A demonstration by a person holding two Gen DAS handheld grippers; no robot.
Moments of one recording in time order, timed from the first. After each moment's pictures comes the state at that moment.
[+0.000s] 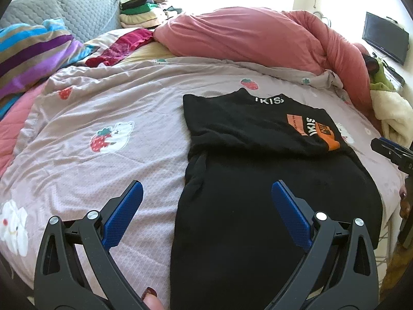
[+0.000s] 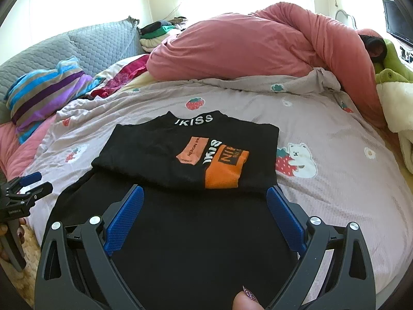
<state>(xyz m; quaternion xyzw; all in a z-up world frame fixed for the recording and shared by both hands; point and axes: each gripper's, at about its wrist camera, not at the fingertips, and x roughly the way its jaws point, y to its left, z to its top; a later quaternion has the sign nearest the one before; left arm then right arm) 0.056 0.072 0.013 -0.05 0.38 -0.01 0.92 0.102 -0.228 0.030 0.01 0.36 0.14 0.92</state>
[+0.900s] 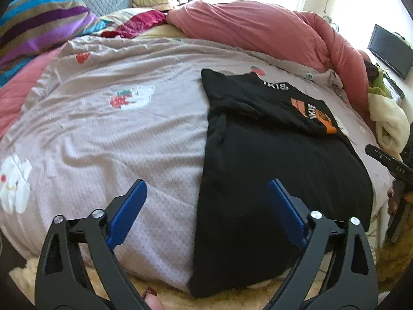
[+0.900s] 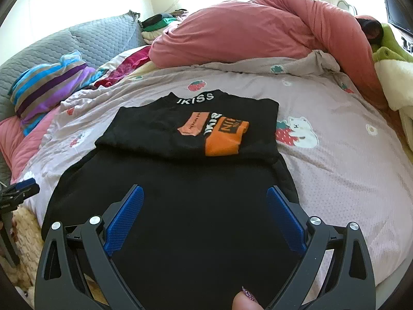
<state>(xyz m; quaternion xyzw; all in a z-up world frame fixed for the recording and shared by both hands) 0.001 0.107 -0.005 -0.10 0.41 -0.02 0.91 0.078 -0.240 0.005 0.03 0.38 0.15 0.91</state>
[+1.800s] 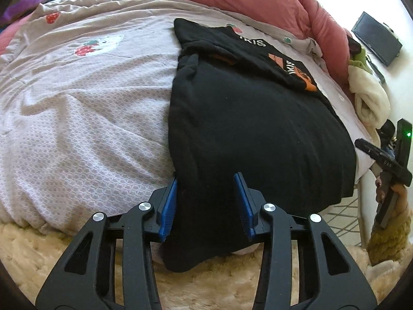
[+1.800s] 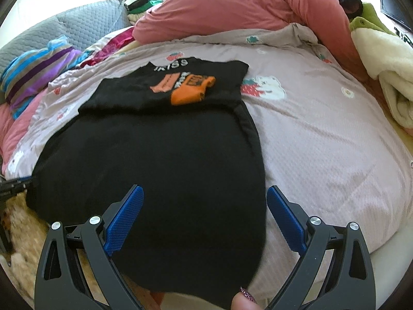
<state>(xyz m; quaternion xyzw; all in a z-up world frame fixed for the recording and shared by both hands) -0.012 0.092 -0.049 -0.13 0.48 -0.11 0.86 0.032 -0.284 -0.027 0.00 0.44 0.12 0.89</state>
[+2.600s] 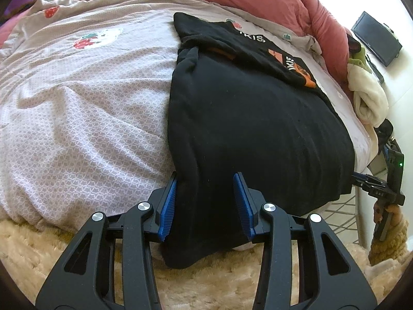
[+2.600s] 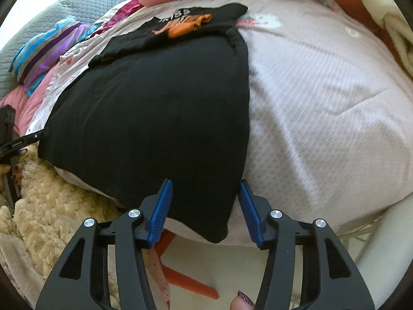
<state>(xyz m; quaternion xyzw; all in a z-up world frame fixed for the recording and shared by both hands) -0.011 0.090 -0.052 -0.13 0.50 -0.11 0.85 -0.011 -0.321 -0.073 0.05 0.53 0.18 0.83</state>
